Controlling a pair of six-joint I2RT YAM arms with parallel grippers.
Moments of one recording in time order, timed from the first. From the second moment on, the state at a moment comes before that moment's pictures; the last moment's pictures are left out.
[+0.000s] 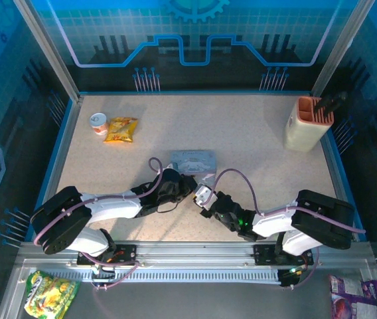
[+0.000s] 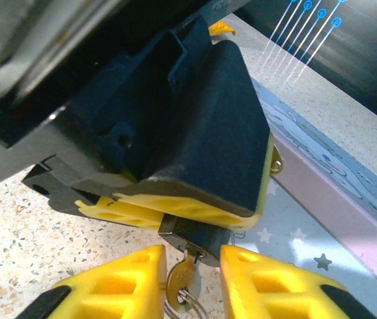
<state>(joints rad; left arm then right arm) -0.85 1.42 0.54 0.30 -0.02 -1.40 1.13 1.45 0.28 0.81 0.45 -0.20</state>
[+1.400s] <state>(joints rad) -0.85 1.42 0.54 0.33 -0.05 -1.39 1.08 1.44 0.29 0.75 0.34 0.26</state>
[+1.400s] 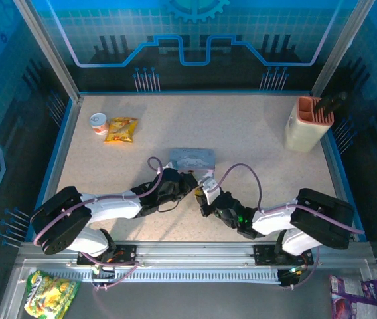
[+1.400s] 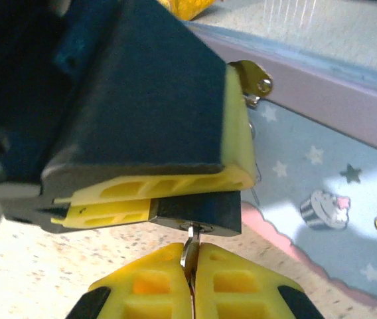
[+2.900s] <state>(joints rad) -0.85 1.50 0.78 -0.19 -0.21 -0.94 0.82 1.15 0.39 0.11 0.02 0.62</state>
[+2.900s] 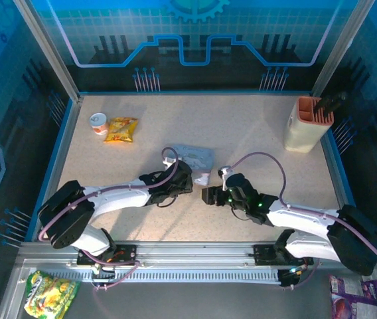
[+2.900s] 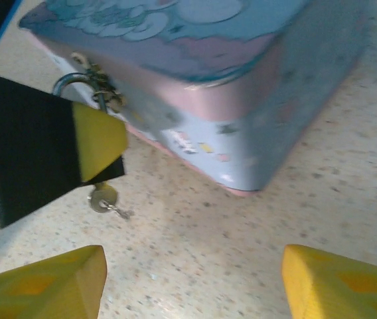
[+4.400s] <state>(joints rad) -0.68 1.37 0.86 -0.31 -0.26 -0.71 0.84 1.15 0.37 0.09 -0.04 0.70</state>
